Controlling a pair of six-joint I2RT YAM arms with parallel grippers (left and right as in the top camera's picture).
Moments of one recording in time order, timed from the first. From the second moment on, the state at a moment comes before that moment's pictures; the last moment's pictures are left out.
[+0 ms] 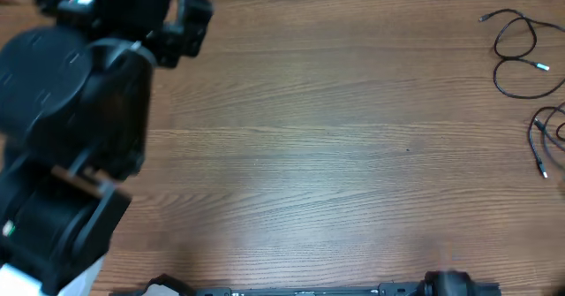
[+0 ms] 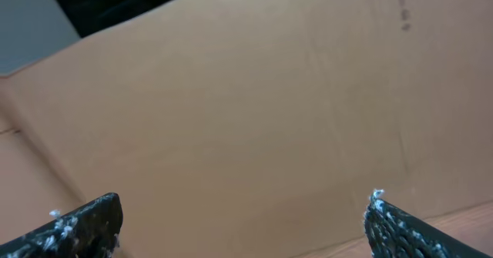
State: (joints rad) left arm -0.46 1.28 2.03 -0.70 -0.48 0.40; right arm -0.01 0.49 1.51 -0.41 -0.74 -0.12
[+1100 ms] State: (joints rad) left arm -0.46 1.21 2.02 -0.73 -0.51 0.39; right arm -0.01 0.22 0.86 -0.74 -0.17 0.17
